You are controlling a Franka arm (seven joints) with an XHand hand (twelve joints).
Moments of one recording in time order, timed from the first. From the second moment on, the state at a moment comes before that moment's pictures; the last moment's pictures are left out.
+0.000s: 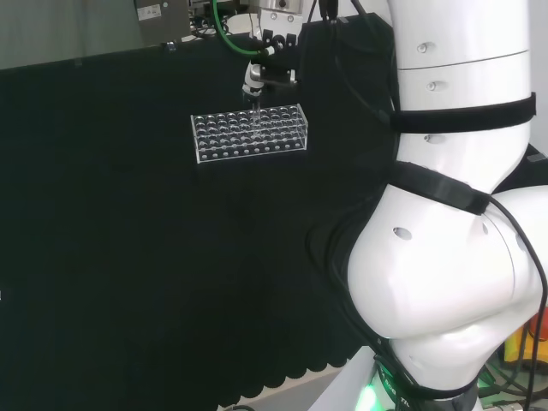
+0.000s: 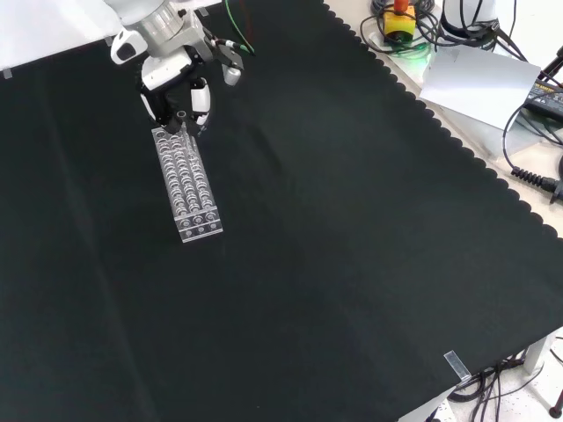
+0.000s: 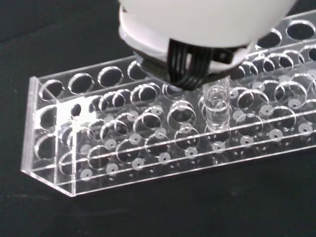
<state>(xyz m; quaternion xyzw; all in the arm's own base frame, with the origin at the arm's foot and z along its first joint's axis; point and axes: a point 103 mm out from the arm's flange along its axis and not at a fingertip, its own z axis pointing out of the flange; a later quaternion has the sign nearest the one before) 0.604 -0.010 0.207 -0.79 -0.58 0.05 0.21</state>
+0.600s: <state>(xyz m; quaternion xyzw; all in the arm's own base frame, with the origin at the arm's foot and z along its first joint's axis) 0.602 -0.011 0.184 -0.78 -0.58 0.05 0.22</state>
